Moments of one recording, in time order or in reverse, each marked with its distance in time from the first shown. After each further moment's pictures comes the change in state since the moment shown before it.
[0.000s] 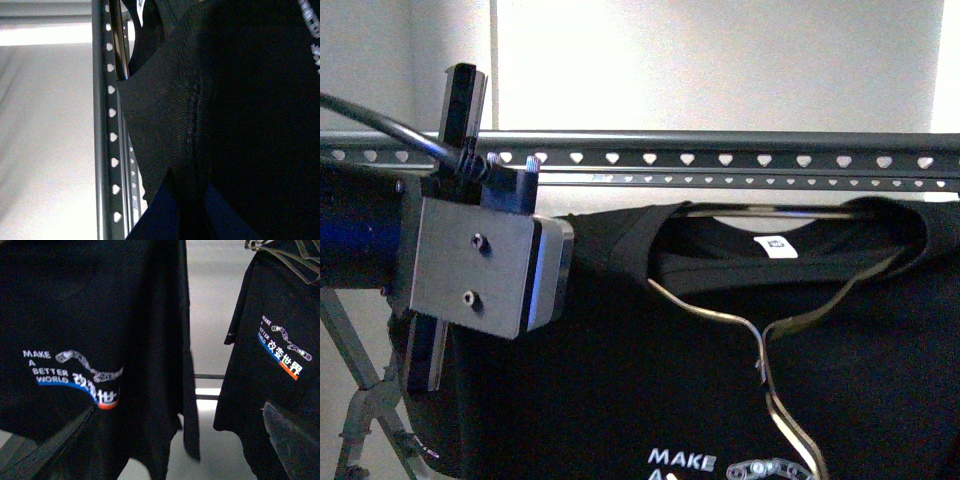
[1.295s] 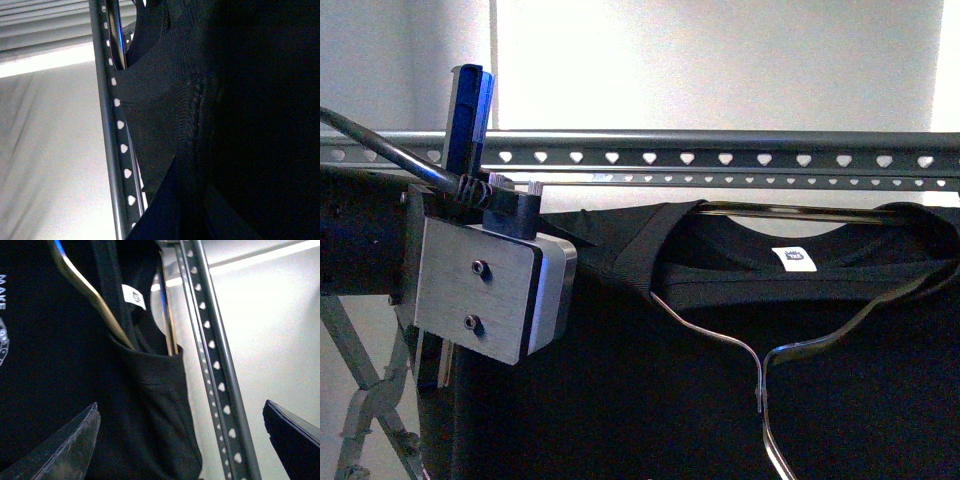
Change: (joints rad) left arm -0.009 0.018 -0.013 0.061 0.033 0.065; right arm -0.253 0.935 0.592 0.338 -0.892 -1.388
